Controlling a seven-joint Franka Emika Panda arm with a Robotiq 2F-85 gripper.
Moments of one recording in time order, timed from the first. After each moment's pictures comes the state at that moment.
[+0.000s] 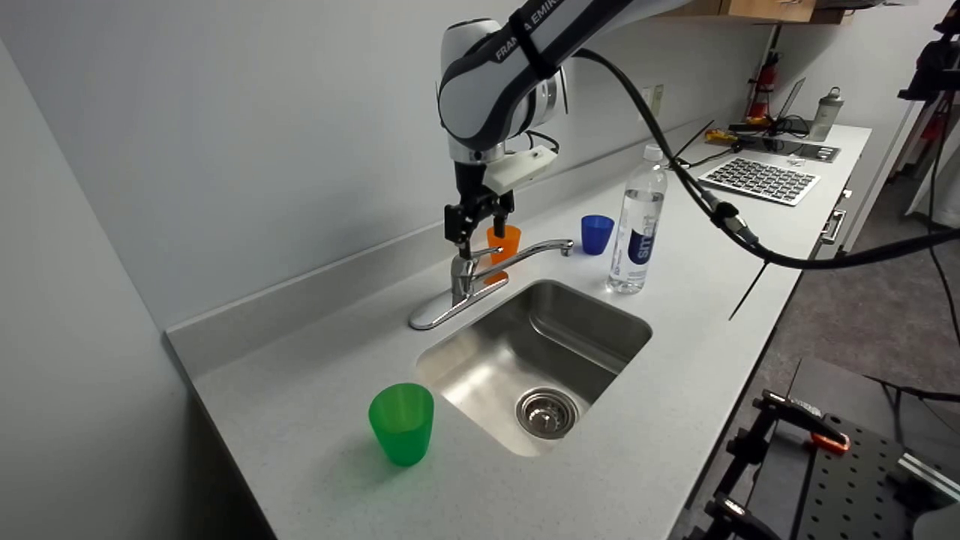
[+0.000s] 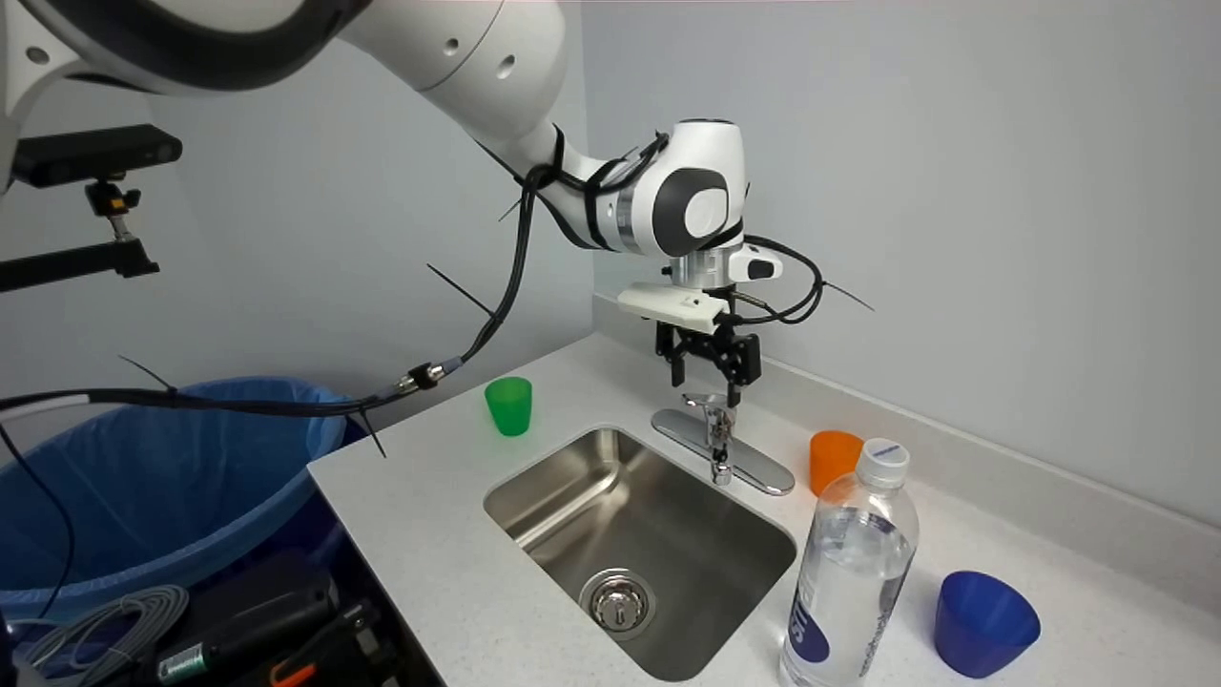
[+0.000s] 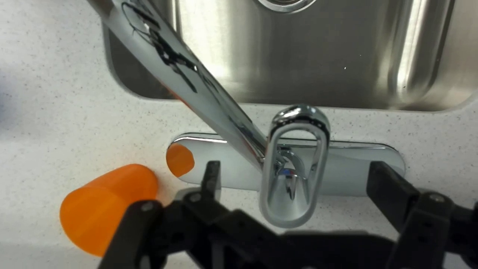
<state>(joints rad) 0.04 0.57 -0.04 -1.68 -0.08 2.26 0.03</state>
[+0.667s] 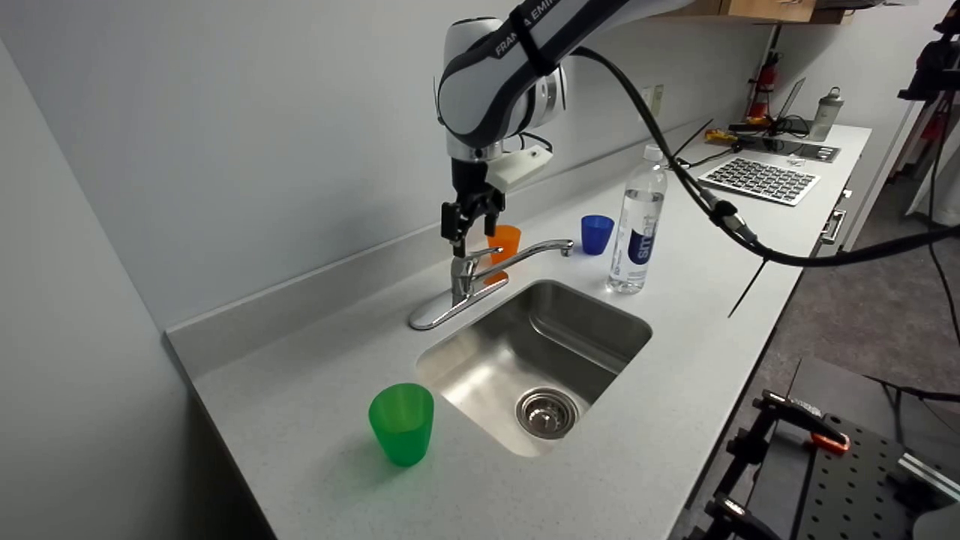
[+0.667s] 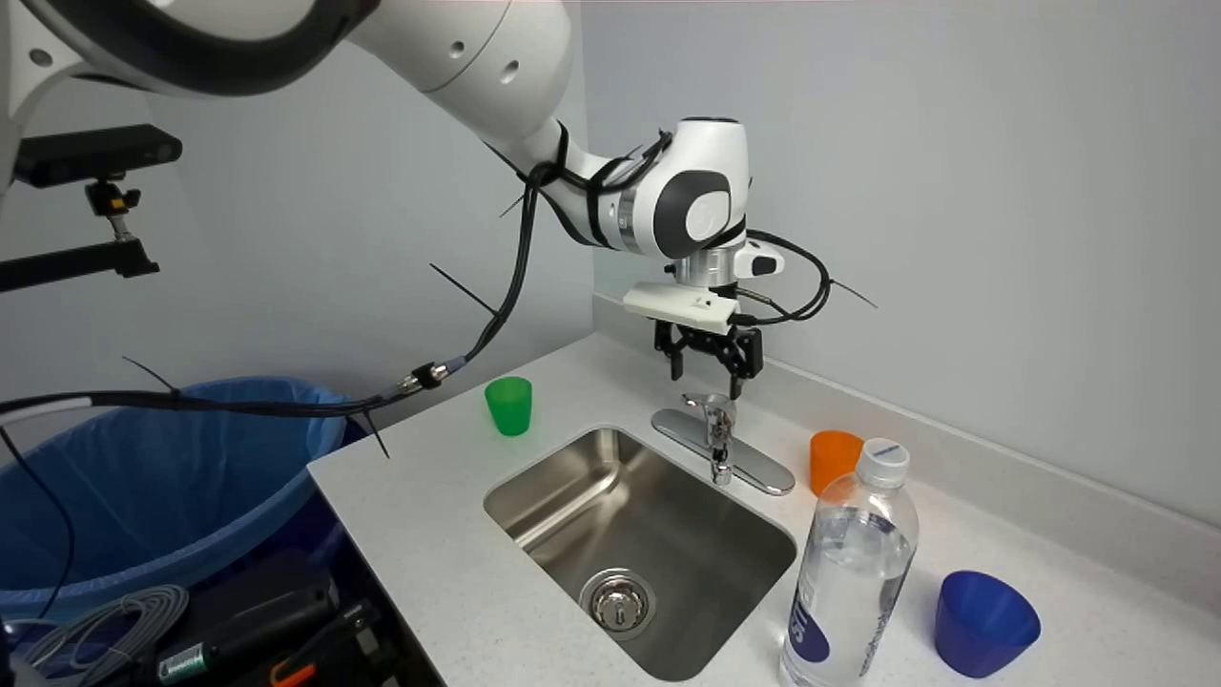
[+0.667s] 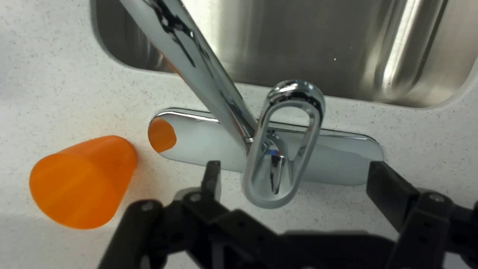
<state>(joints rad) 0.01 0.57 0.00 -1.67 -0.05 2.30 -0.10</state>
